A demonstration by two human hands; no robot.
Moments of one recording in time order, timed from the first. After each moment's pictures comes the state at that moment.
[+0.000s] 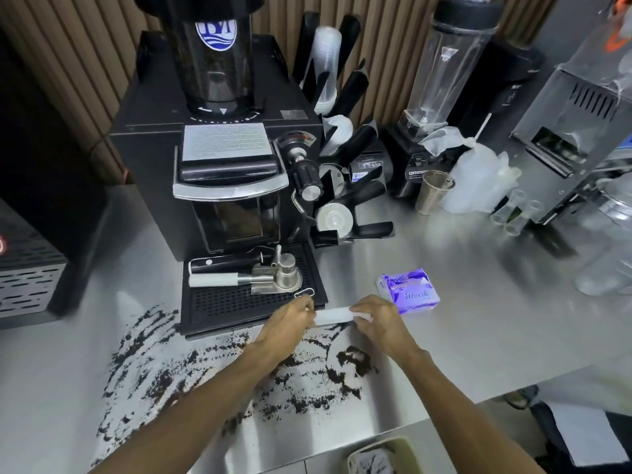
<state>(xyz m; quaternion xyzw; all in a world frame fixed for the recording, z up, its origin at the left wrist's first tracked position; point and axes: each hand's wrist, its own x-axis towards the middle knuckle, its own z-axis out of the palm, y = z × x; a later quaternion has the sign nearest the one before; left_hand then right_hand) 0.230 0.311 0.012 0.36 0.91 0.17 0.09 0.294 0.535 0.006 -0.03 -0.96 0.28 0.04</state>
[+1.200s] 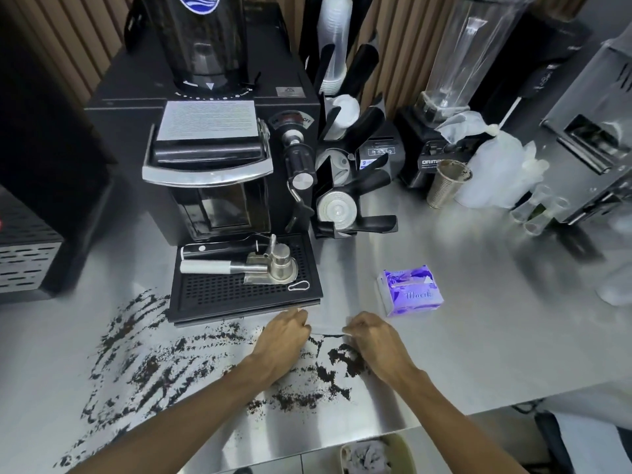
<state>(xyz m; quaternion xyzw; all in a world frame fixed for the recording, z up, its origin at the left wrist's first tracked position) 0.262 0.325 -0.004 0.37 0.93 0.00 0.06 0.317 0.532 -0.010 0.03 -0.97 0.23 0.00</state>
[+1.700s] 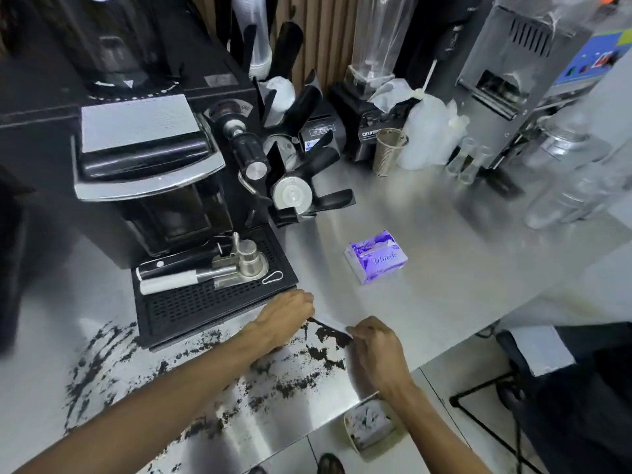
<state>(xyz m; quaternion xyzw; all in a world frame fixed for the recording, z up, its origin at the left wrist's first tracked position) 0.223 0.351 -0.005 0.56 0.83 0.02 0.07 0.393 0.498 -0.017 -0.18 -0.95 0.25 0.10</state>
